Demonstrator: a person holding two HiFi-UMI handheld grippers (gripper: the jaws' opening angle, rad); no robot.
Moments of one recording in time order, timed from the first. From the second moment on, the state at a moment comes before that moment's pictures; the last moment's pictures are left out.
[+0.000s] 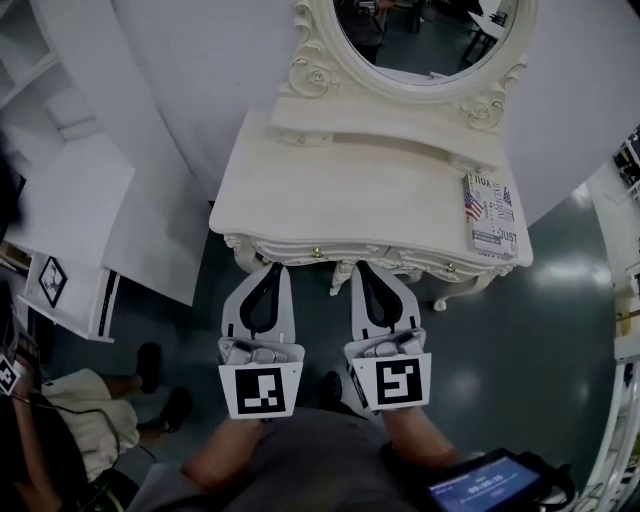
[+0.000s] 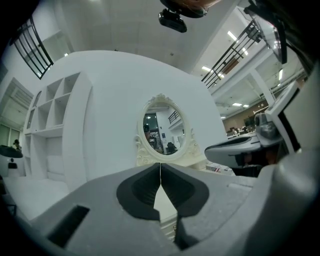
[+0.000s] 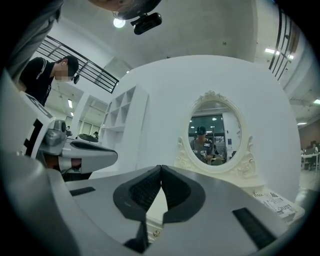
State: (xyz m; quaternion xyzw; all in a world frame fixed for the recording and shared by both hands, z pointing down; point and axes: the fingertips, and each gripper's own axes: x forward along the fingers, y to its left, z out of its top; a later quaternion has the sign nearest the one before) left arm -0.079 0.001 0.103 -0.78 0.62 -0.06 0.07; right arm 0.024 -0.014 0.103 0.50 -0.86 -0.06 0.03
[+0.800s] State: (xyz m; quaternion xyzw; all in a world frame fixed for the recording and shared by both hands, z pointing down) left arm -0.061 0.010 0.094 -0.77 0.63 -0.06 0.08; right arm 0.030 -0.007 0.092 0.49 -0.87 -0.07 0.02
